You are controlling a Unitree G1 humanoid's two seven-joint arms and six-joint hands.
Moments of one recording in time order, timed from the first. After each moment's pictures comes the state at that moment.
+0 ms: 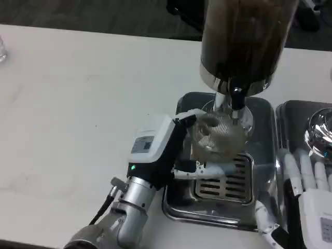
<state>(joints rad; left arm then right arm) -0.56 0.11 -0.51 1.20 0.74 -0.70 0.79 0.55 -0.17 0.34 -0.32 -1.11 0.26 -0.45</state>
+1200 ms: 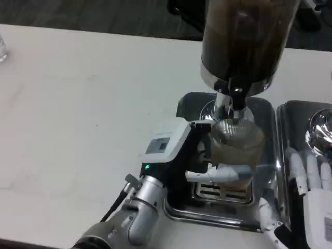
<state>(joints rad) -0.59 0.06 -0.53 1.25 0.70 -0.67 0.69 0.55 -0.13 0.34 -0.32 -1.10 0.27 -0.47</state>
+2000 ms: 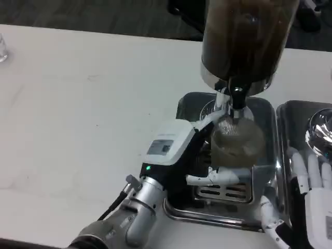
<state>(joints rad) -0.59 0.09 -0.58 1.23 0.76 -0.65 0.73 0.53 -0.13 0.33 -0.30 -1.07 0.27 -0.47</state>
